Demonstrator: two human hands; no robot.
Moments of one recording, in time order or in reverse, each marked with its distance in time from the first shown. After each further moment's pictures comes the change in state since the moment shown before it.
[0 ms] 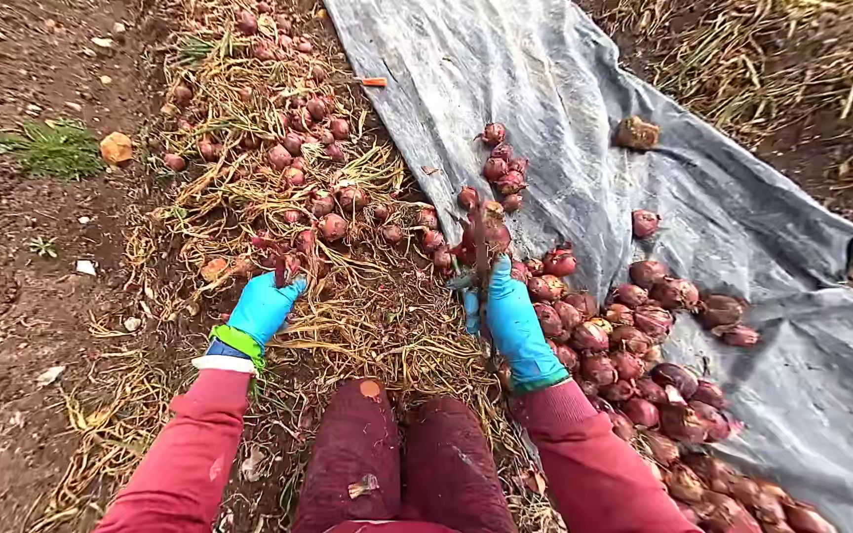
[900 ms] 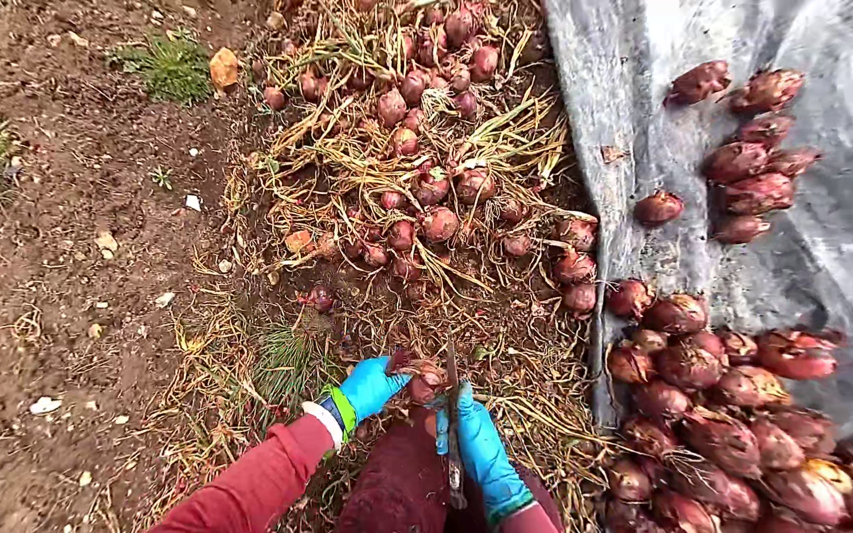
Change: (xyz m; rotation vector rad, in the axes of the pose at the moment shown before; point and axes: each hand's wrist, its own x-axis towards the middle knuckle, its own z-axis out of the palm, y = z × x) left_hand 0.030 -0.083 0.070 -0.055 -0.530 -0.411; right_hand 0.015 0.116 0.188 0.359 -0.398 0.657
